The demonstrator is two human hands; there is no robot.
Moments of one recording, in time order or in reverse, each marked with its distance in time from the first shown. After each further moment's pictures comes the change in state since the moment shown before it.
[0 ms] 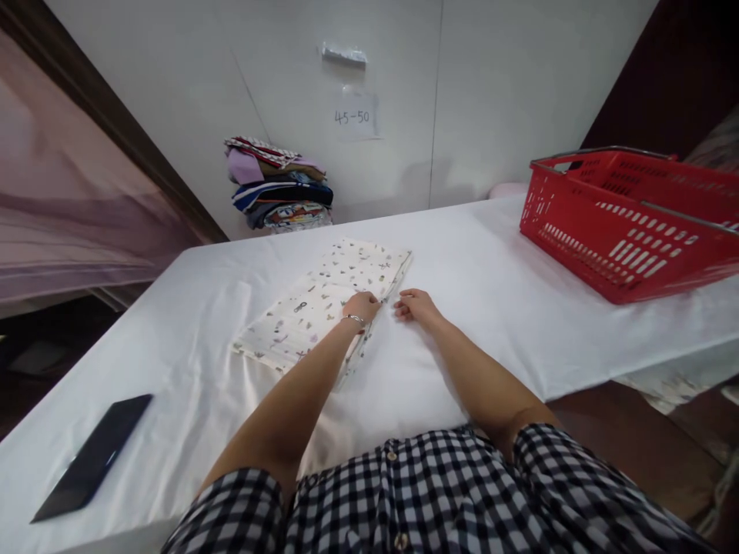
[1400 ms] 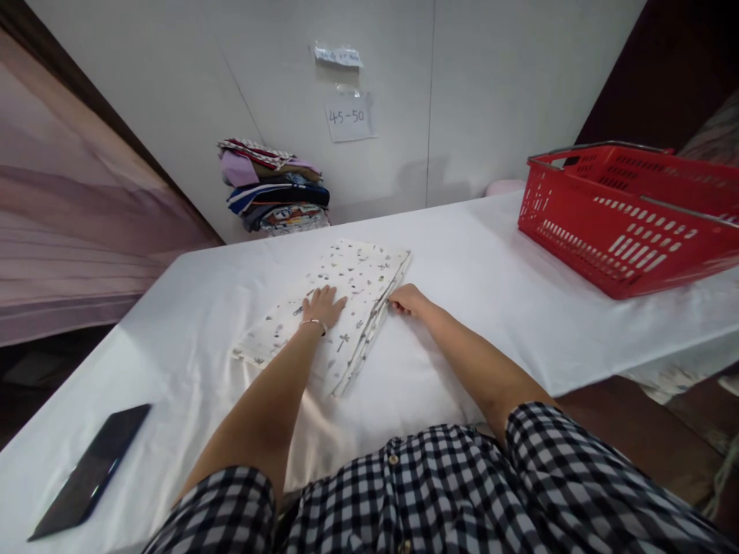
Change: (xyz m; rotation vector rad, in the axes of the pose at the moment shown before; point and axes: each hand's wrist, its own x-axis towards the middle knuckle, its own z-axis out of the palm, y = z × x) left_hand 0.034 -0.087 -0.026 0.317 0.135 0.074; right_hand 0.024 -0.024 0.025 -0.498 0.005 0.117
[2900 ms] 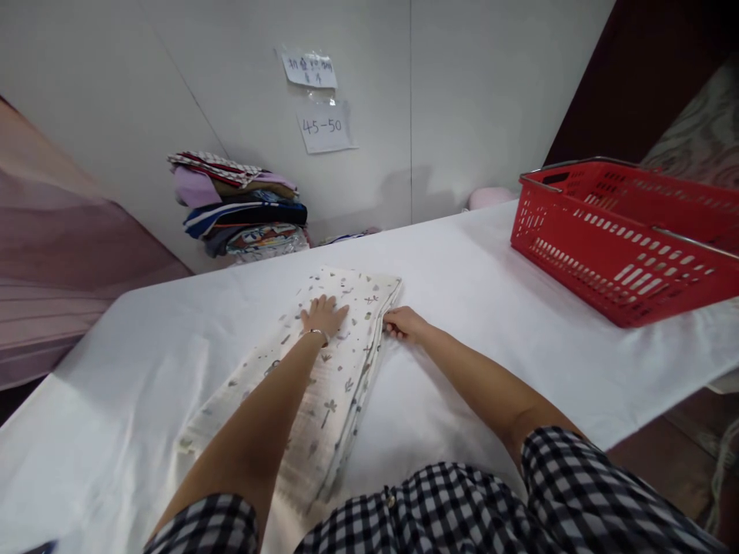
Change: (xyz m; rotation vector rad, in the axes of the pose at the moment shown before) left_hand 0.101 0.029 0.003 -0.009 -0.063 -0.006; right_hand 0.051 -0.008 -0.022 0.356 -0.116 0.074
